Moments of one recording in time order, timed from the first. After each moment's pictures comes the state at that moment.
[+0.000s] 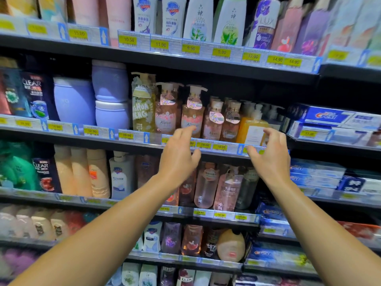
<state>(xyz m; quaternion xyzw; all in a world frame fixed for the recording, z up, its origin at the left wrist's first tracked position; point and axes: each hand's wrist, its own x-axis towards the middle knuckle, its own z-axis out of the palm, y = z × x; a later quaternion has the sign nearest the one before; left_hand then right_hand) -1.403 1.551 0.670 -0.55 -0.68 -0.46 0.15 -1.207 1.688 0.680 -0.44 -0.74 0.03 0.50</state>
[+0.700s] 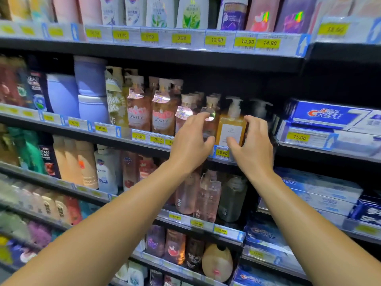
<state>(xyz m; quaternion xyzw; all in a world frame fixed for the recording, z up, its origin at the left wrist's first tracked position) -1.301 1.661 0.694 -0.49 -0.71 -0.47 0.19 -1.184 1.775 0.689 -0.29 -0.81 0.08 0.50</state>
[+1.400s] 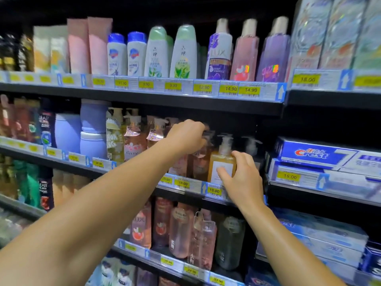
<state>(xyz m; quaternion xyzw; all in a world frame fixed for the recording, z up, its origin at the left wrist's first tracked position) -1.342 1.707 0.800 -0.51 -0.80 -0.18 0.27 -1.191 1.793 0.700 -0.29 -0.83 0.11 0.47</state>
